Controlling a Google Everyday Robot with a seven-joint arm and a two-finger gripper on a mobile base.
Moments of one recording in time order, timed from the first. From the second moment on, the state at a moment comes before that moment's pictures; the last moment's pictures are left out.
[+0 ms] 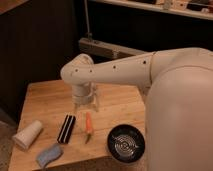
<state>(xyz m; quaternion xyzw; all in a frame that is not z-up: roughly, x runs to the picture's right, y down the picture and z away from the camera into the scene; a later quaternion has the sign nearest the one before) -0.102 0.096 0.704 -0.26 0.23 0.64 0.68</state>
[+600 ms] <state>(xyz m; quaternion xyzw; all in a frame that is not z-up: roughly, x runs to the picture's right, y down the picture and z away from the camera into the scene) -0.106 0.106 0.716 -0.26 0.23 0.64 0.68</state>
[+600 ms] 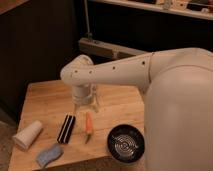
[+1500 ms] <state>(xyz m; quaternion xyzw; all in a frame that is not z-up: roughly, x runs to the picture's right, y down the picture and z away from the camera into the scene) -0.106 0.193 0.797 -0.25 0.20 0.64 0.70</state>
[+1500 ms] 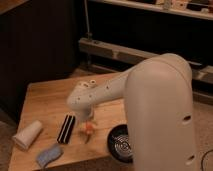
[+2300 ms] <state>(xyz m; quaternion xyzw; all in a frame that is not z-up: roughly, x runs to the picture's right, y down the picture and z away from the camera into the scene) -0.117 0.222 0.818 -0.25 0.16 0.63 0.72</state>
